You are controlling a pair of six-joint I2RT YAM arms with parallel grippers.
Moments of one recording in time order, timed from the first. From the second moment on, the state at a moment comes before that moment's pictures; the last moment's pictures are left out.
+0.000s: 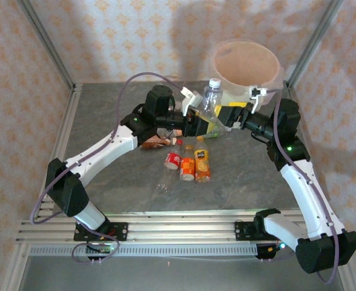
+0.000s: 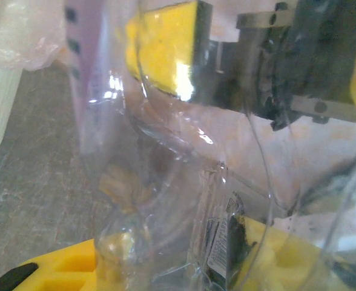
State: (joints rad) left arm -0.64 1.58 1.45 -0.20 0.77 -0.33; right arm 0.19 1.00 1.05 -0.15 -0.73 0.51
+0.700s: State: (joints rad) left arm -0.66 1.66 1.52 -0.26 0.76 -0.28; right arm 0.25 1.15 1.19 -0.12 -0.82 0.44
